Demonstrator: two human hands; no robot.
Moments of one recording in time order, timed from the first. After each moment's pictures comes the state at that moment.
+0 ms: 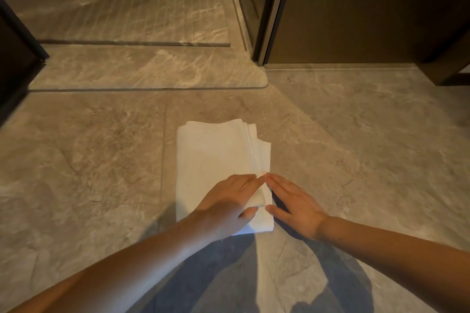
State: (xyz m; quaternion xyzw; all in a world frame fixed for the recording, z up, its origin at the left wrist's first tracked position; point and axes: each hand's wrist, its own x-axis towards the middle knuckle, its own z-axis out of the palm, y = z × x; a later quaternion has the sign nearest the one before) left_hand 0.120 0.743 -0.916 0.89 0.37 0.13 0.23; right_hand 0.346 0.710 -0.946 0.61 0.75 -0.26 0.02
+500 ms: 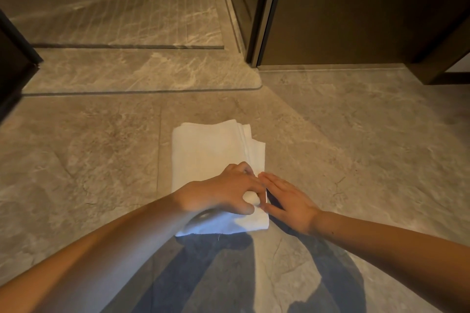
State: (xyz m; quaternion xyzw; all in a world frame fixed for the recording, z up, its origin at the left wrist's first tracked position) left_hand 0.141 0.791 -0.896 0.89 0.25 -0.05 0.39; right_hand 0.343 0.712 -0.938 0.61 0.74 -0.29 0.02
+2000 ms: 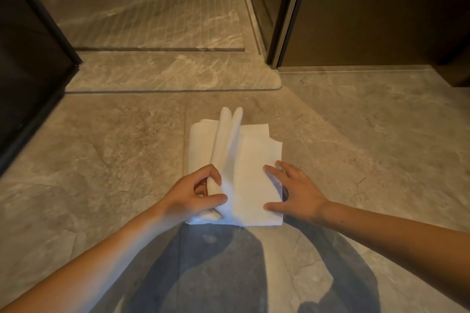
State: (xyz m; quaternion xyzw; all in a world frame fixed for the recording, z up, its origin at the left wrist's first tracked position) left_hand 0.017 0.751 -0.899 0.63 0.44 0.24 0.60; right_hand 0.316 0.729 -0.933 0.64 0.72 -0.27 0.02
